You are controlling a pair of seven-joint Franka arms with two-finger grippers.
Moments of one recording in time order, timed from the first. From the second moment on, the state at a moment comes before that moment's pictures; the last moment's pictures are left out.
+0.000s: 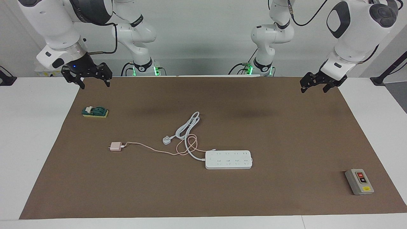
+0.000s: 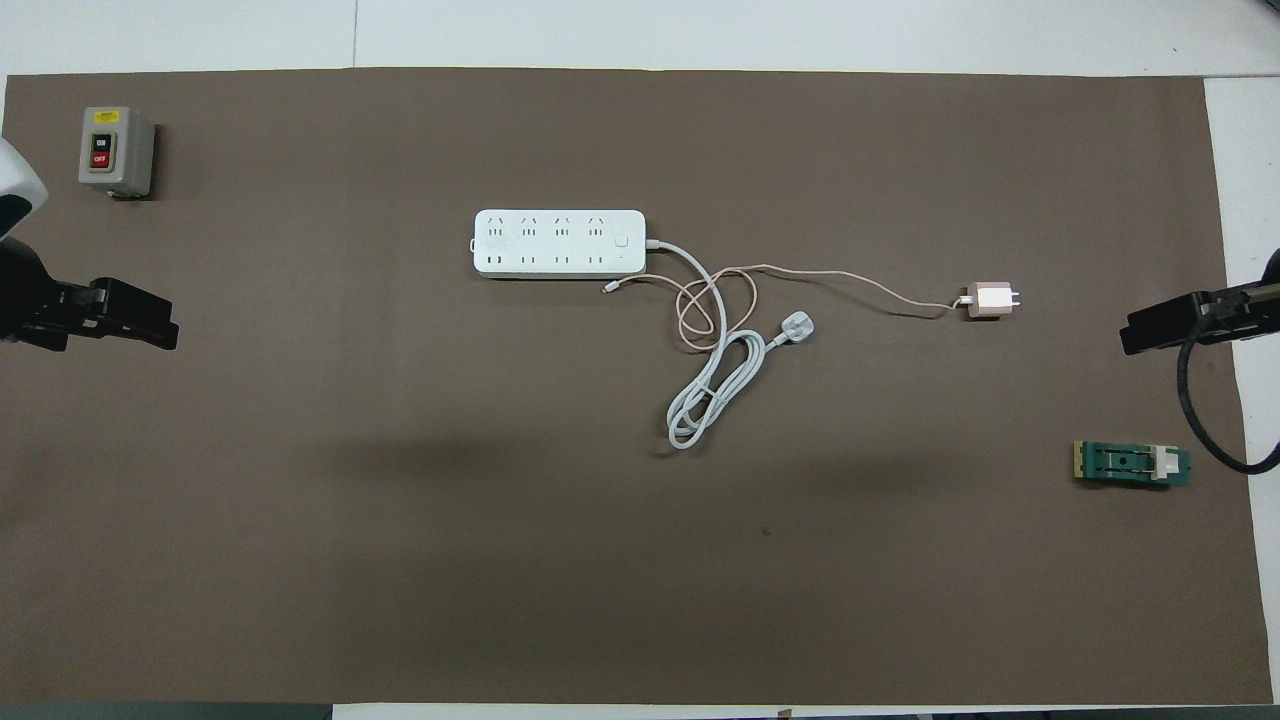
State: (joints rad) left arm -0.04 0.01 -0.02 -1.63 0.00 1.53 0.01; right arm -0.04 -0.04 -0.01 -1.65 -0.01 1.54 -0.15
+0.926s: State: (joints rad) left arm 0.01 0.02 -0.02 -1.64 -0.30 1.56 0.03; right arm -0.08 -0.04 -0.02 -1.65 -0.01 1.54 -0.15
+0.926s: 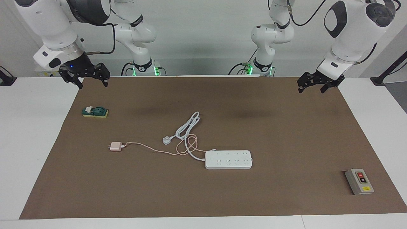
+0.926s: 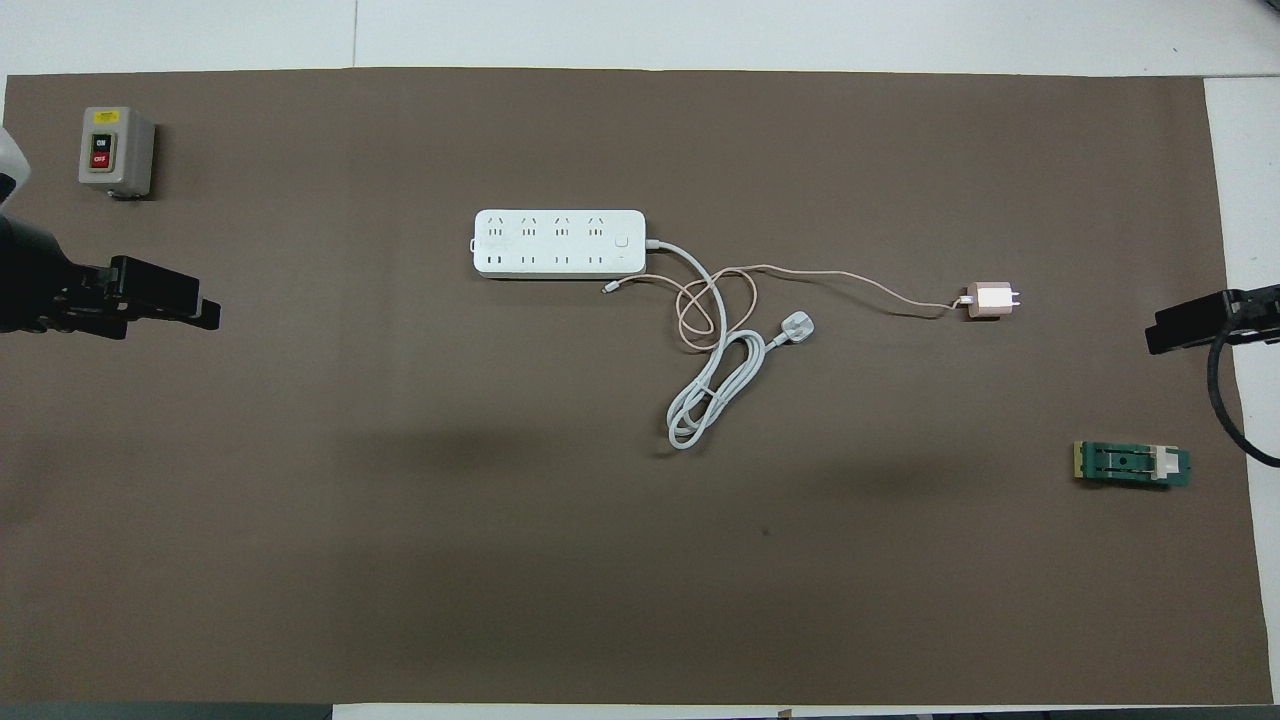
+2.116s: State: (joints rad) left arm 0.11 0.09 -0.01 -1.98 -1.03 1.62 0.53; right arm -0.24 0.22 -0.03 -1.67 0.32 1.75 0.71
